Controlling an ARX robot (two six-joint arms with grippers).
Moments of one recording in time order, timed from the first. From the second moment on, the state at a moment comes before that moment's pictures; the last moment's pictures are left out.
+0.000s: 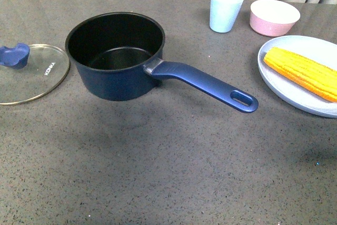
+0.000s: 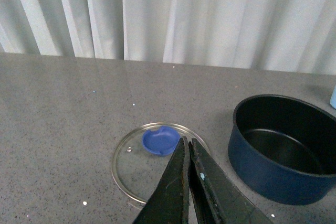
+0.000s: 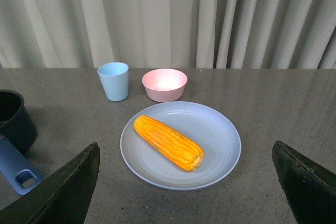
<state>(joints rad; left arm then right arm) 0.00 0.83 0.02 0.79 0.00 -0.01 0.00 0.00 0.02 0.00 0.00 0.00</state>
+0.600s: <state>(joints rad) 0.00 0.36 0.01 0.36 0.00 -0.01 0.00 0.00 0.02 0.00 0.00 0.00</state>
